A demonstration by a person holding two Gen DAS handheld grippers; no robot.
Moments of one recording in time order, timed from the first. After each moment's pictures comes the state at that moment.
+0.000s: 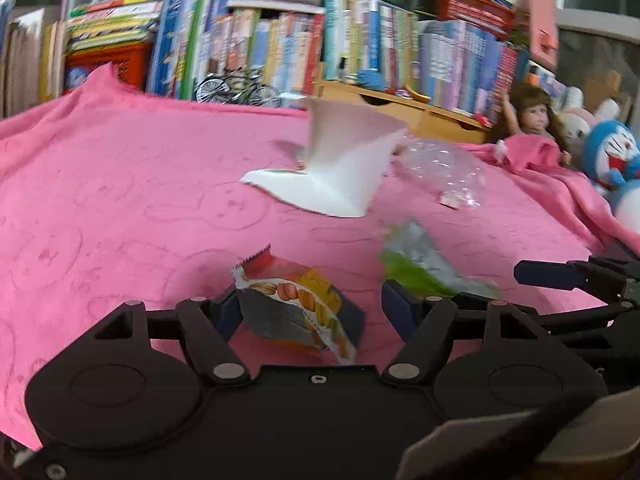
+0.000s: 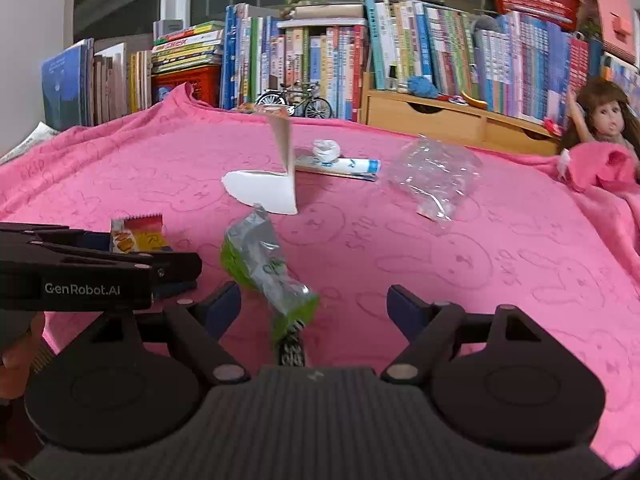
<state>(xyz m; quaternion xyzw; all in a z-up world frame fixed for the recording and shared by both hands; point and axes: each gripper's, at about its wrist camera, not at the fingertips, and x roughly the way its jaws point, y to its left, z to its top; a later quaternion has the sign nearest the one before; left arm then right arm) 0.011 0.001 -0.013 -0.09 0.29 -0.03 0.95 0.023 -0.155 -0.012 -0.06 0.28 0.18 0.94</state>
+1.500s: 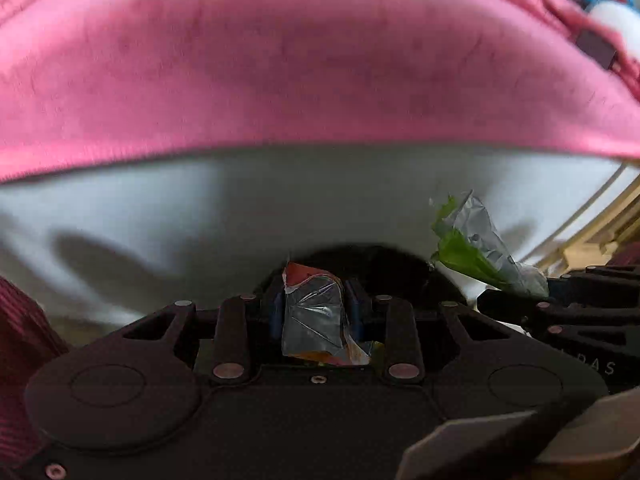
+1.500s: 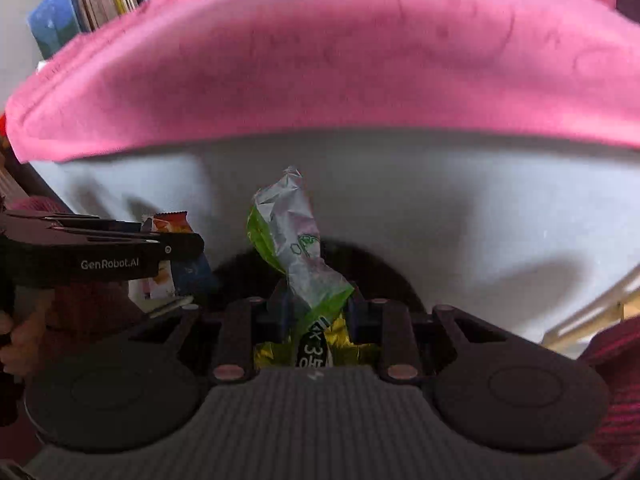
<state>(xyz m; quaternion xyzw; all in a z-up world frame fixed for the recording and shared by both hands) -0.134 -0.034 -0.124 -0.03 0.48 -0.06 0.87 -0.136 -0.185 -0.128 0.03 0.48 0.14 0.87</state>
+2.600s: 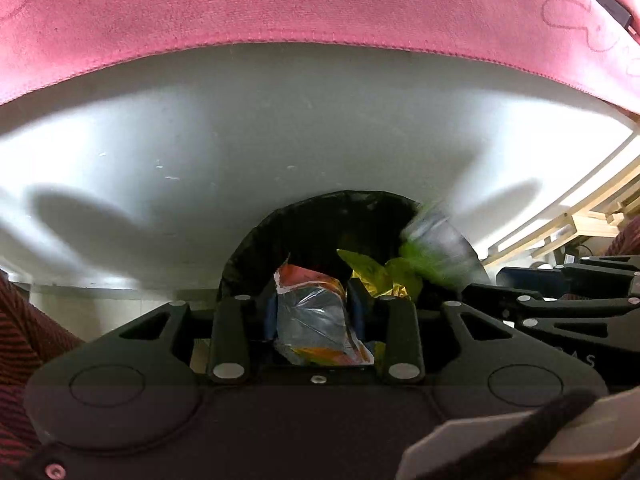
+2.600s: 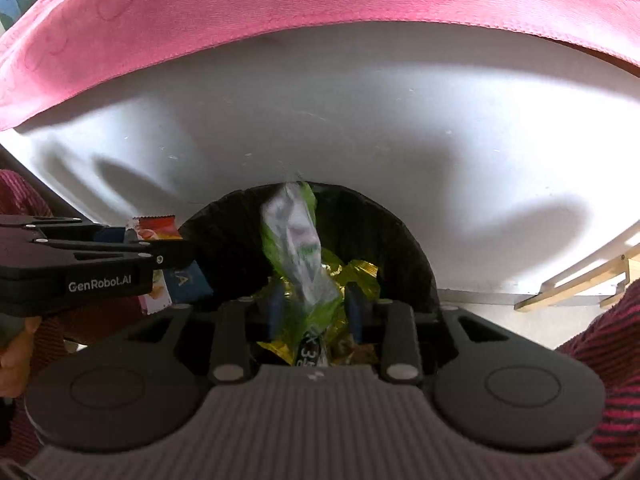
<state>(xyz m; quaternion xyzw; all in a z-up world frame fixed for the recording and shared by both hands) -0.123 -0.037 -0.156 -0.03 0.53 -0.07 0.84 -0.122 -0.171 -0.155 0.03 0.53 0.12 0.84</state>
